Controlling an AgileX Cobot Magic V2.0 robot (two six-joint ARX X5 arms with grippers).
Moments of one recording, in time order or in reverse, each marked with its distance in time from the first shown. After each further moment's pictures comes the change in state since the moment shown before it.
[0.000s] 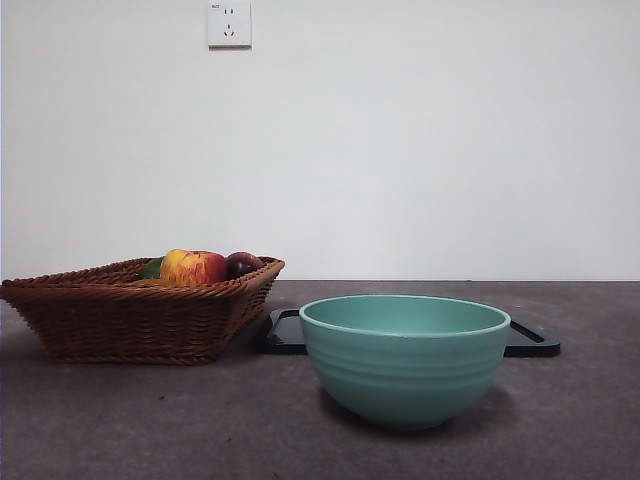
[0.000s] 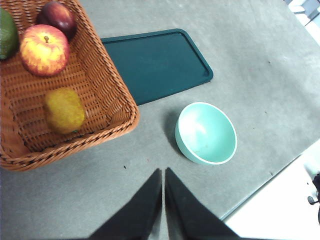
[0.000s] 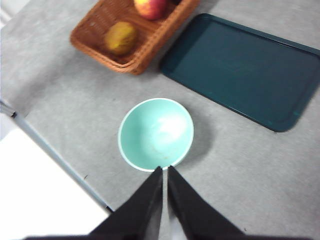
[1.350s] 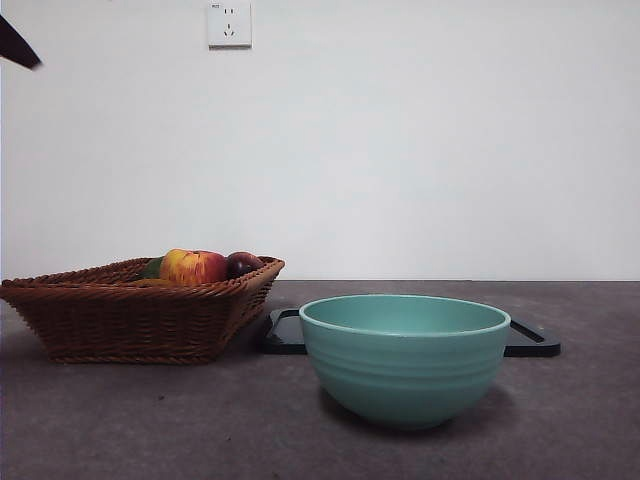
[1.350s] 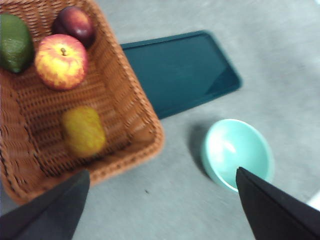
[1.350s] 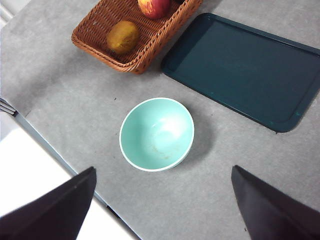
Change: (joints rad) left arm -0.085 0.243 0.030 0.172 -0.142 -0.039; right arm 0.006 0.000 0.000 0.000 0.002 0.002
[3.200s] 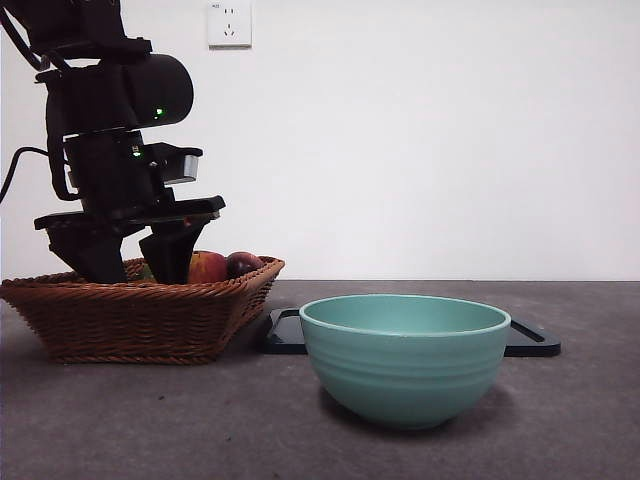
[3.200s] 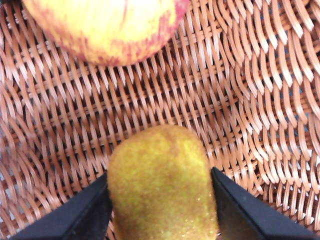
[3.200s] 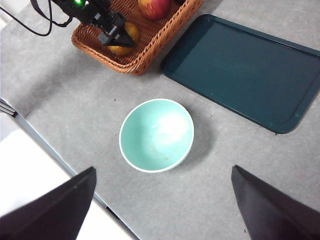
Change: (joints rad) left arm -0.079 0.776 0.154 0.177 -0.333 0.000; right arm 0.000 0.000 0.000 0.004 0.000 0.000
